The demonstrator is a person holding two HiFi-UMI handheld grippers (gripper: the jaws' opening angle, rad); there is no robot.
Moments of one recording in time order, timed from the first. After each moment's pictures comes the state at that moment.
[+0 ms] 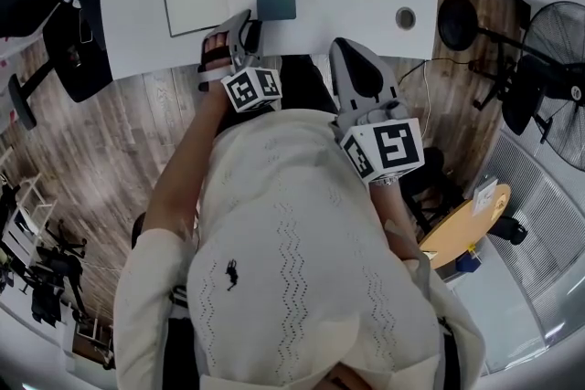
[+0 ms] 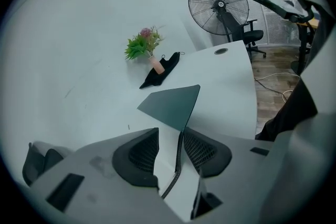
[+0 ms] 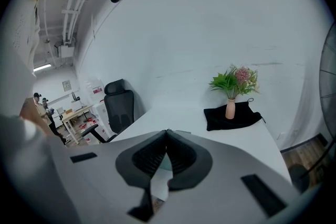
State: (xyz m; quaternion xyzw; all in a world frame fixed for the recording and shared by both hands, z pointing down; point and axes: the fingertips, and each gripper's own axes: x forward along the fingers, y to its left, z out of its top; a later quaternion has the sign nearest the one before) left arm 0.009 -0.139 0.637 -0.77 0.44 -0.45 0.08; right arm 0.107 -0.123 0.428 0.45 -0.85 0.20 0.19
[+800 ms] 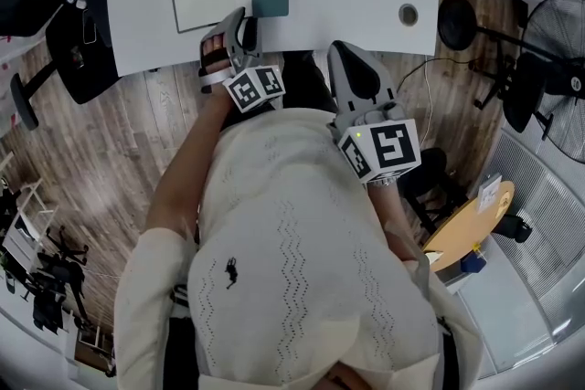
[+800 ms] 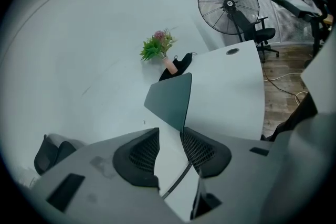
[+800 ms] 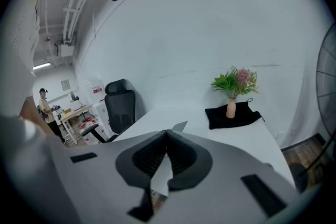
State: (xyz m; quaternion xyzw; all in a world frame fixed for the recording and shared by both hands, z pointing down) left arm -0.021 -0.134 0.620 -0.74 0.50 -0.44 0.09; right arm 0.091 -0.098 0.427 0.46 -0.84 0.20 0.19
